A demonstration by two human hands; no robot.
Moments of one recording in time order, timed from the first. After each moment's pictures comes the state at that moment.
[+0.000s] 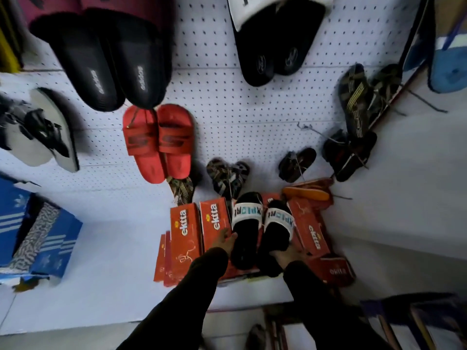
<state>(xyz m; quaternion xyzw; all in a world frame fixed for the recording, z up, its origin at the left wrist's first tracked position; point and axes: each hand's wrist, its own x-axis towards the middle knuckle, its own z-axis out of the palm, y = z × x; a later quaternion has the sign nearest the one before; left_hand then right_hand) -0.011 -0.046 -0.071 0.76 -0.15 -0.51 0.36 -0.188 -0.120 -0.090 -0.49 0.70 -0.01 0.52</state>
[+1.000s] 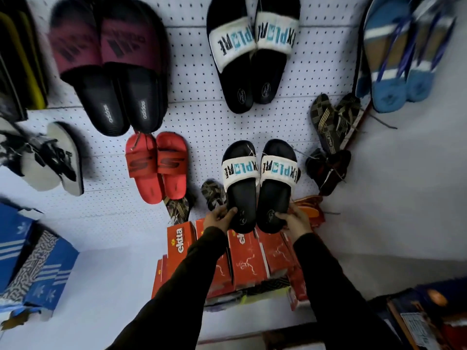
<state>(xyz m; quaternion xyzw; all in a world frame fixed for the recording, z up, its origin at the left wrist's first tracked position) -0.010 -0.076 0.029 0.69 -0.16 -0.44 0.56 -0.191 -0.164 0.043 -0.38 0.54 -0.35 0.66</state>
